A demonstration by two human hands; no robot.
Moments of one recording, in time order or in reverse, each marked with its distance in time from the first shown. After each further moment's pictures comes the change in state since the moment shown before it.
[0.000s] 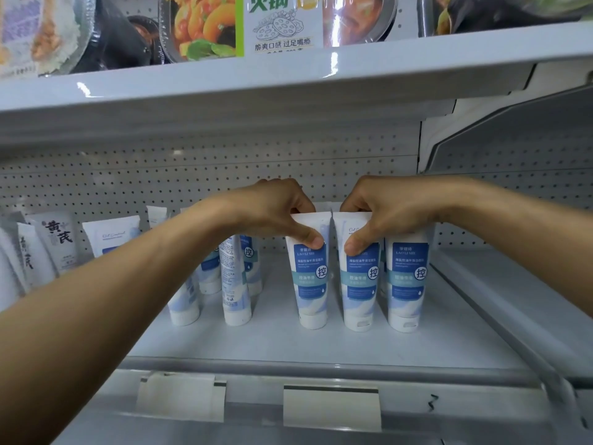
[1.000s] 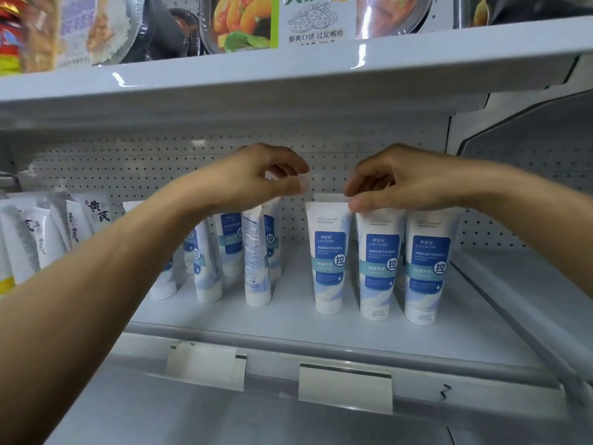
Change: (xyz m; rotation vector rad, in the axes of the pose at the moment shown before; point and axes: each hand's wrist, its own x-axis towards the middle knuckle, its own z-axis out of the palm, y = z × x) left_hand -0.047 -0.017 -0.019 -0.055 0.327 -0.023; right_hand 0.000 -0.009 -0.008 0.021 0.183 -0.141
